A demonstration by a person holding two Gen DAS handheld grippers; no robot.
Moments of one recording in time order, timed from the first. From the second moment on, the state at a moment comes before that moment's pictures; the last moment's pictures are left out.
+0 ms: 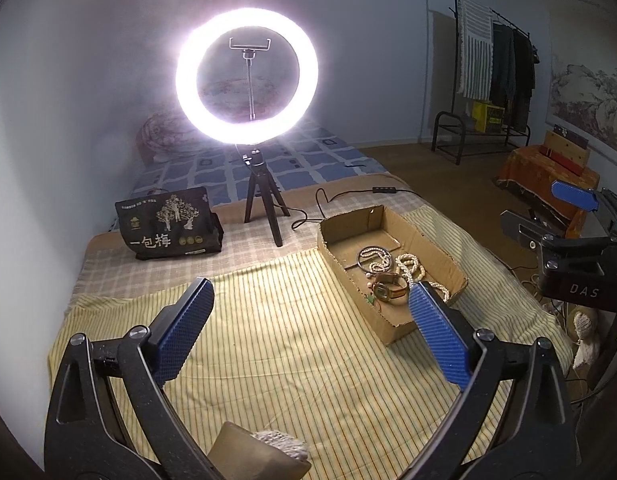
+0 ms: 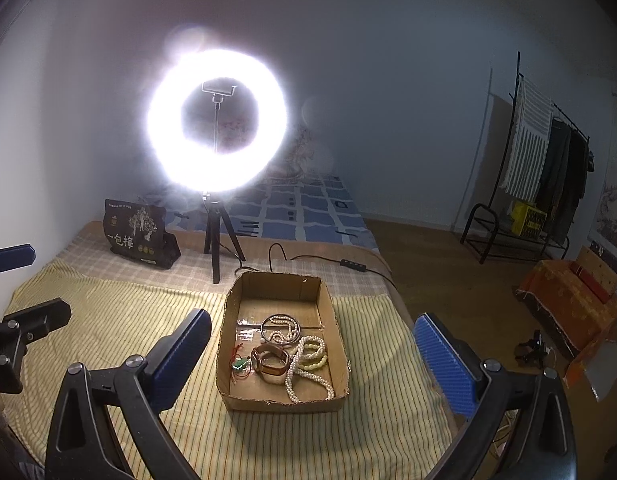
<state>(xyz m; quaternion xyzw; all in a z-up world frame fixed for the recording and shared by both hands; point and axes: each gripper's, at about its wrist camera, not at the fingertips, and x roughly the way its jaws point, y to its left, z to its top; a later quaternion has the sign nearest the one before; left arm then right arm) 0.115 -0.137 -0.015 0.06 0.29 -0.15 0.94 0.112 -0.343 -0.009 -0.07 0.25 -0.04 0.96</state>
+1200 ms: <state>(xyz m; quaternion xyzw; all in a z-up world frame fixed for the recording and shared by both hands) 0.107 -0.131 -0.013 0.06 0.29 -0.13 0.95 0.108 -0.349 -0.018 -0.06 0.27 -0.04 0.96</state>
